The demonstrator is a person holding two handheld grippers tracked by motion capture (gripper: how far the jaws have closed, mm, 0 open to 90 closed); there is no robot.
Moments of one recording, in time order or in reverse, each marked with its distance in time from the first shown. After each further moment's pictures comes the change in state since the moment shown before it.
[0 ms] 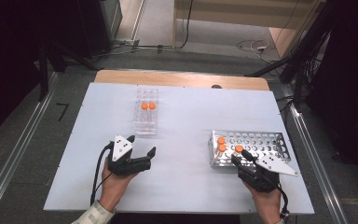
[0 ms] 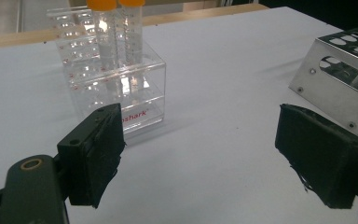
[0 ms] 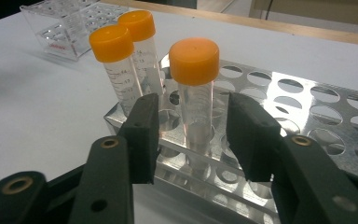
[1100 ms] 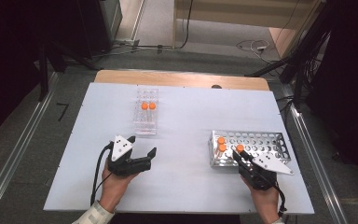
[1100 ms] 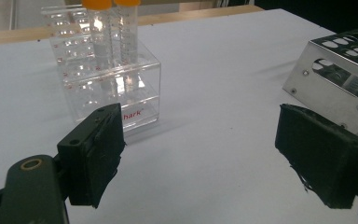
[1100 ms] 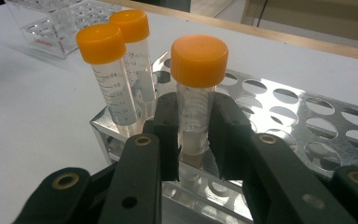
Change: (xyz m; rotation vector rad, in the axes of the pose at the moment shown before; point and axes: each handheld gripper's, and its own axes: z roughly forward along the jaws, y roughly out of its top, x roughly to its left) left arm -0.001 0.000 -0.001 0.000 -0.015 -0.010; right arm 0.002 0.001 0.007 -0.014 -0.040 -0.048
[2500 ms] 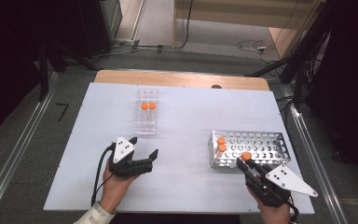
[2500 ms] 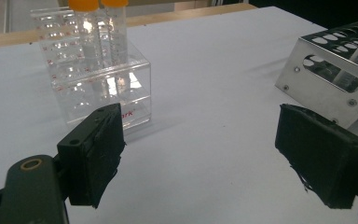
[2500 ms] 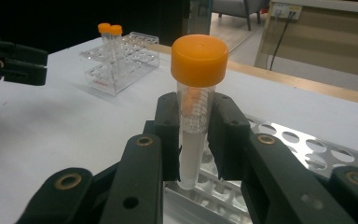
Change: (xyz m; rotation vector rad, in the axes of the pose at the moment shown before) left arm -0.005 0.000 -0.001 0.002 -0.017 0.019; right arm 0.021 0.020 -0.057 -0.126 0.084 -0.019
